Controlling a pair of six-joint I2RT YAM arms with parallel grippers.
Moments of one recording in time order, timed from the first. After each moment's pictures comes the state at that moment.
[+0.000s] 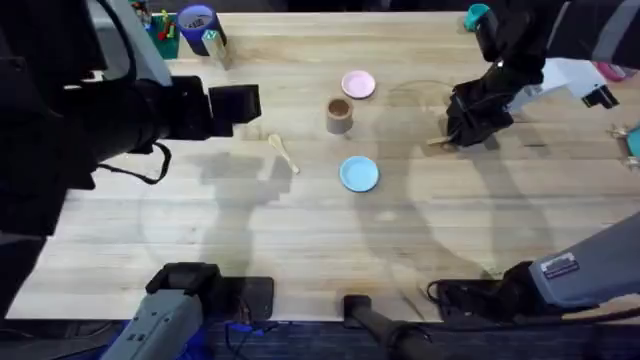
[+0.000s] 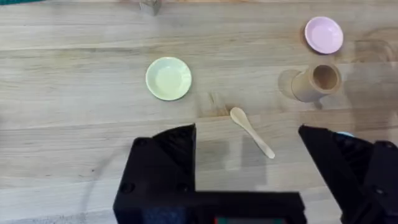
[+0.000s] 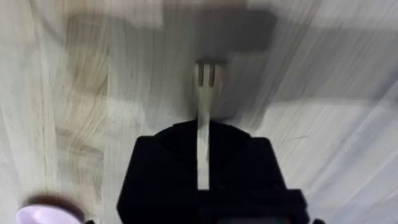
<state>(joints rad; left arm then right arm) 0.00 0.84 0.92 -0.83 0.14 -0.04 0.06 1.82 1.22 -0.94 0.05 1.39</state>
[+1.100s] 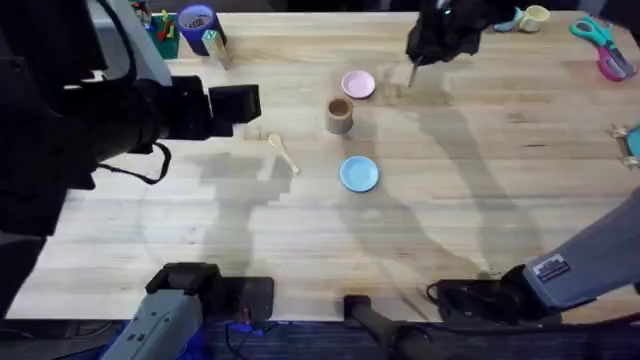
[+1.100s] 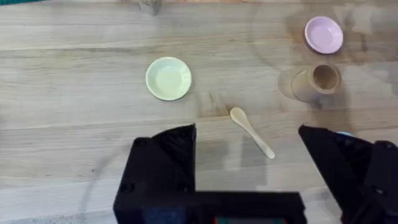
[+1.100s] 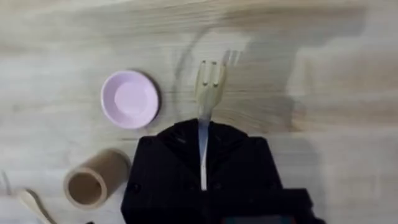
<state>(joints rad) 0.00 0.84 0.92 -0.83 0.14 -0.04 0.24 1.87 1.57 -0.79 0.05 0.35</state>
